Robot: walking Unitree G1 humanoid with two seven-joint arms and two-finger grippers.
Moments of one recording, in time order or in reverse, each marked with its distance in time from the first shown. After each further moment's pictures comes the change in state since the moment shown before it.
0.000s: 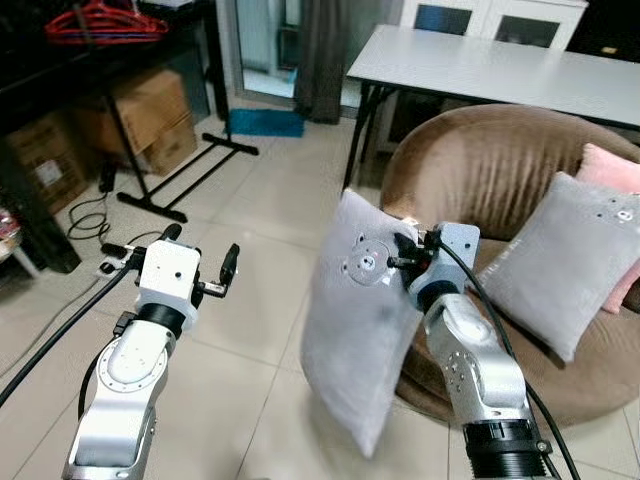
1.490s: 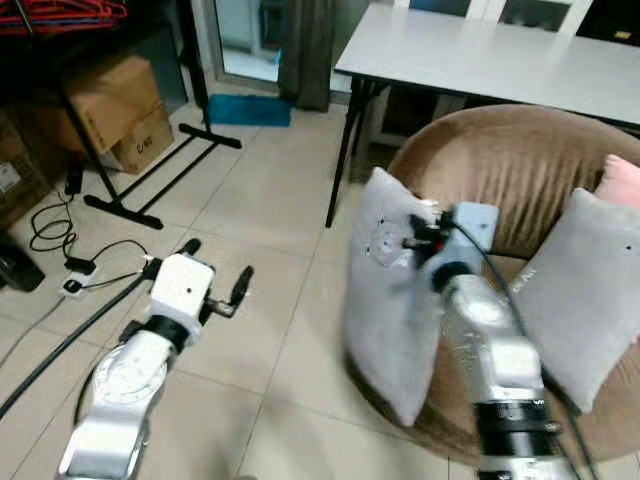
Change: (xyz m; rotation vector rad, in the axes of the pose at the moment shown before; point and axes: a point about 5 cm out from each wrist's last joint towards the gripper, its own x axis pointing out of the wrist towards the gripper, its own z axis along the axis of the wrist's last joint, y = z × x) left arm -0.011 -0.004 -0.010 0.033 0.057 -0.136; right arm 0.009 0.008 0.020 -0.008 -0.047 0.021
